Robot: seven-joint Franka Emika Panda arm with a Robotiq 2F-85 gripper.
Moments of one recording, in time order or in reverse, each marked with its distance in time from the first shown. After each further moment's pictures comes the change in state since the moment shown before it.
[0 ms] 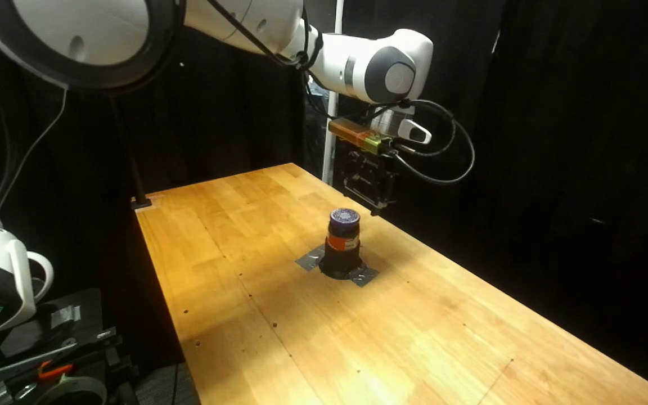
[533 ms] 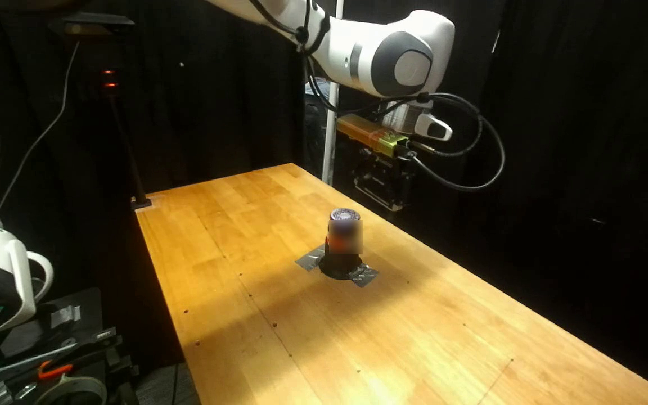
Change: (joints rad) arm -0.062 -0.160 -0.007 -0.228 0.022 0.120 -0.077
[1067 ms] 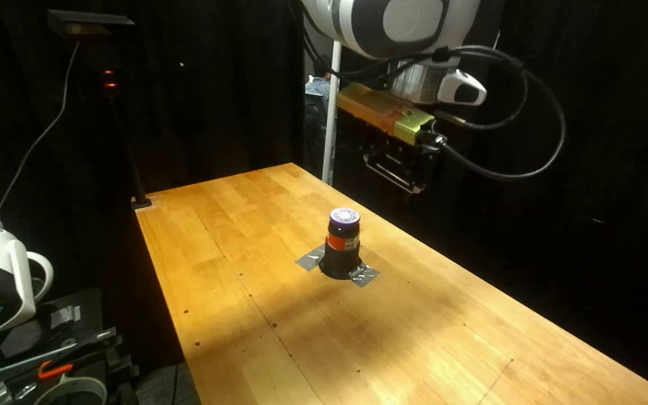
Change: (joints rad) arm -0.077 -0.325 -0.034 -0.389 0.145 0.250 -0.267
